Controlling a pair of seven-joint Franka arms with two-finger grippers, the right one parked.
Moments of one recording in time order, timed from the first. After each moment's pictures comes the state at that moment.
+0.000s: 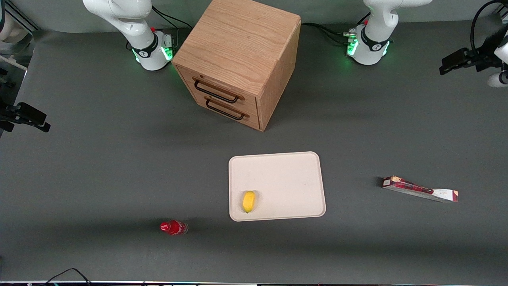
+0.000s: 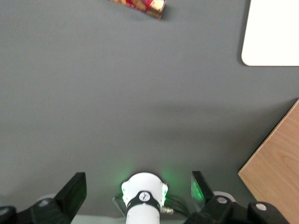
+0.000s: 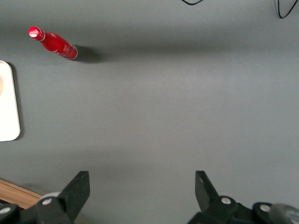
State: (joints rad) arm -0.01 -0.12 0.01 -1.66 -0.01 1.32 -0.06
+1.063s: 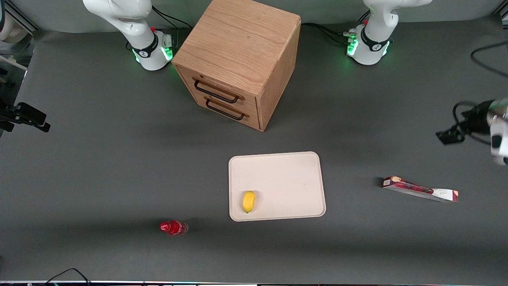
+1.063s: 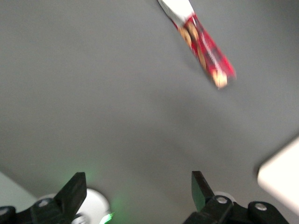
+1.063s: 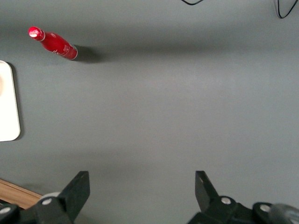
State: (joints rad) arm 0.00 0.29 0.07 -1.51 0.03 1.51 -0.71
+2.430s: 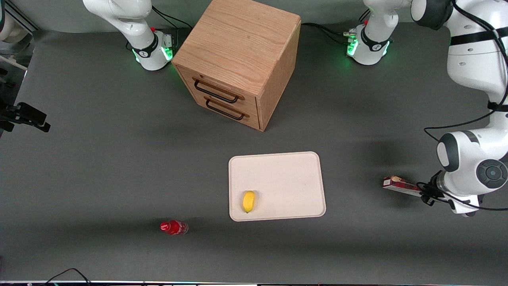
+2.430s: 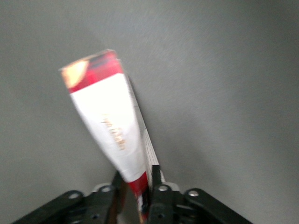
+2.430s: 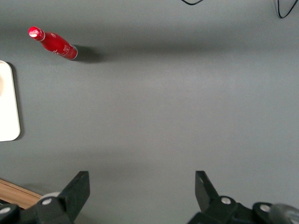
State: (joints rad) arm 0.00 0.67 0.13 -1.59 0.04 2.26 -0.88
